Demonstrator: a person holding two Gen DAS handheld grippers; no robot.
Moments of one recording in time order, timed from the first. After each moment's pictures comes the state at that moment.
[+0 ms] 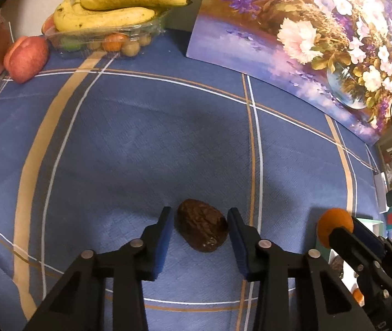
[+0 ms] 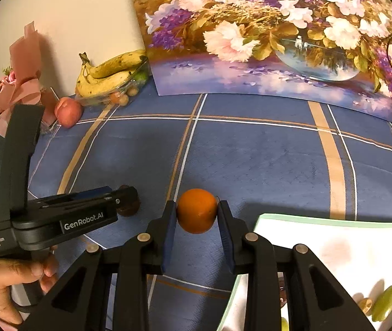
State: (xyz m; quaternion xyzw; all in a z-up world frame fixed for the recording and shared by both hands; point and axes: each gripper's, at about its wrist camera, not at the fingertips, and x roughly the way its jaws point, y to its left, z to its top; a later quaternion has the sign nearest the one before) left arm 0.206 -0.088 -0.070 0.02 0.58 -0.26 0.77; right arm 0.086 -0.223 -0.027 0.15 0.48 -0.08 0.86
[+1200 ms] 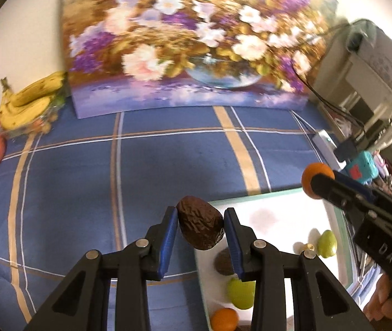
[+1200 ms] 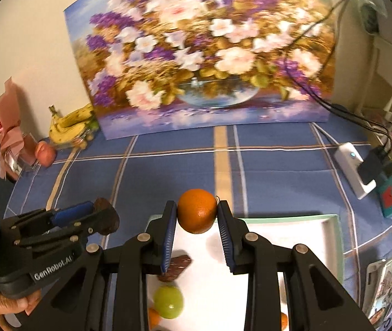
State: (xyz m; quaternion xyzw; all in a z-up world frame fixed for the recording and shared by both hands) left arm 0.088 -0.199 0.022 0.11 0.50 -0.38 0.77; right arm -0.010 -0.323 0.044 0.17 0.43 -0.18 0.87
